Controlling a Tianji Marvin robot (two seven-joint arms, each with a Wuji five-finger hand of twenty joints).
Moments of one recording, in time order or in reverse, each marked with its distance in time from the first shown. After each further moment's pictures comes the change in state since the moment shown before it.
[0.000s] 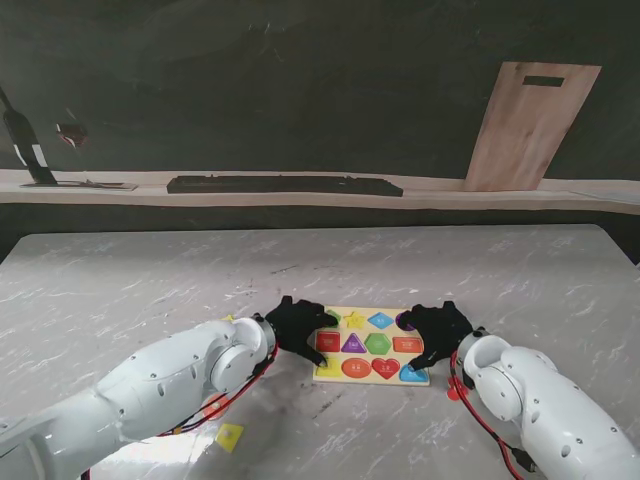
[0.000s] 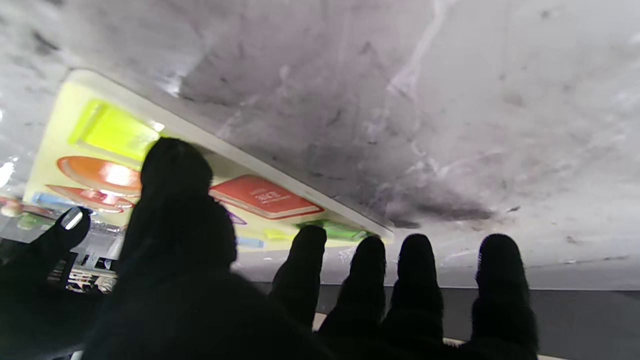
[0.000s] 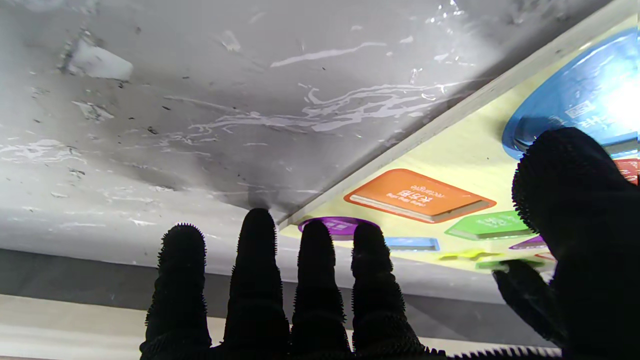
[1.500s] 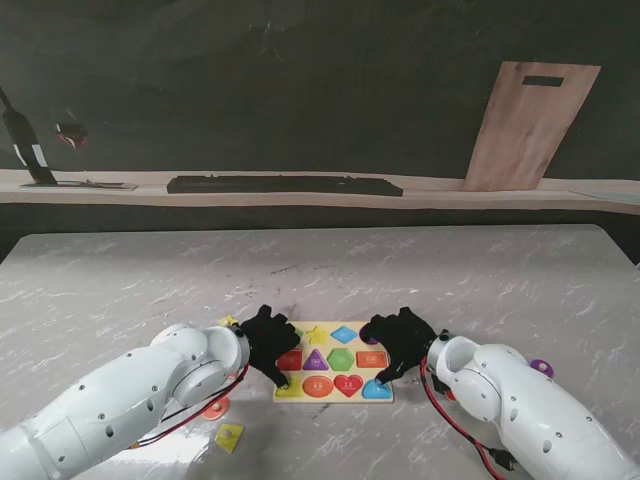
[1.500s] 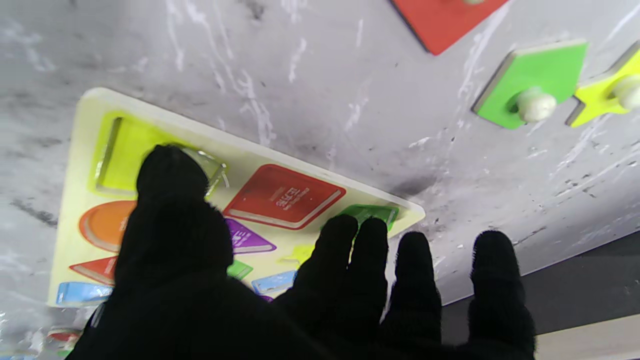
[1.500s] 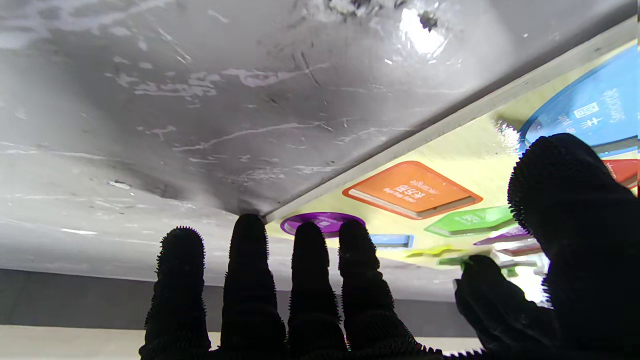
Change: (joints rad) left arm 0.171 0.198 -0.203 -0.391 0.382 -0.025 -0.332; right arm 0.067 0.008 -0.169 -0.031 0.060 -0.104 0.006; left_hand -0.017 0.025 -0.008 -0.001 0.060 0.229 0.085 0.293 0.132 0.021 0.083 0.097 0.003 0.000 0.051 0.024 0.000 -0.003 0.110 -0.024; right_hand 0.001 0.049 -0.042 0.000 0.014 0.110 0.050 0.013 -0.017 0.050 0.042 0.013 -0.038 0.051 0.021 -0.006 -0.011 -0.001 0.009 0.000
